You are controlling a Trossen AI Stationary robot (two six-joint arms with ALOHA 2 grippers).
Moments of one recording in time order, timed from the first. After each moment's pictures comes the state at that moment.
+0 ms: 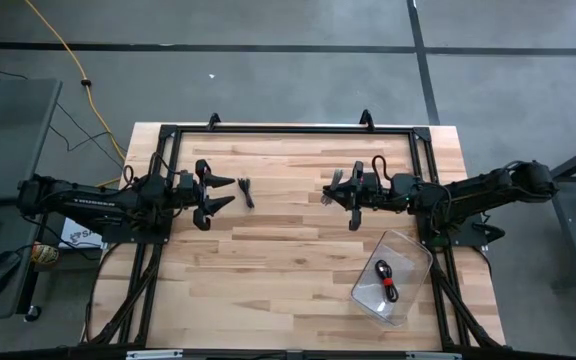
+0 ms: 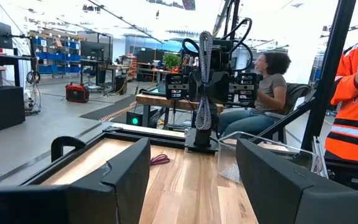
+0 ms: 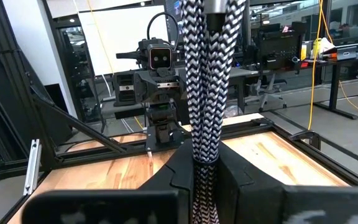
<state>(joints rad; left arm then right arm) 0.17 0.62 0.14 0.62 -0.07 -0.08 0.01 1.14 0.44 0.78 0.12 0.10</state>
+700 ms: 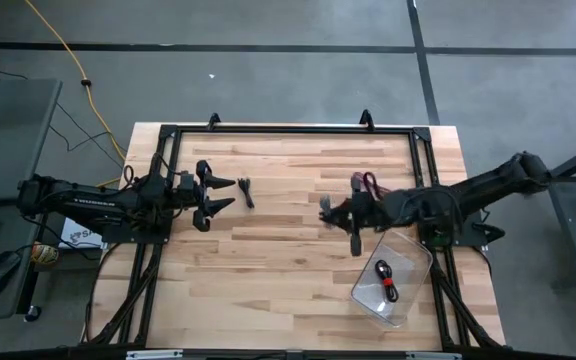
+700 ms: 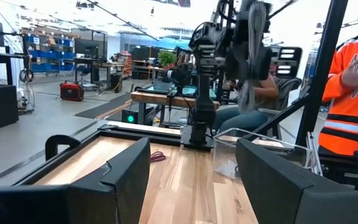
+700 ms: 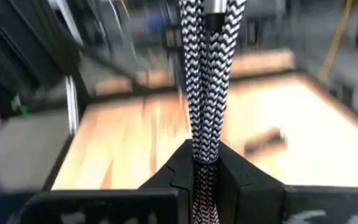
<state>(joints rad) 0.17 0.62 0.14 0.61 -0.05 -0.08 0.31 1.14 0.87 0.01 0.33 0.20</state>
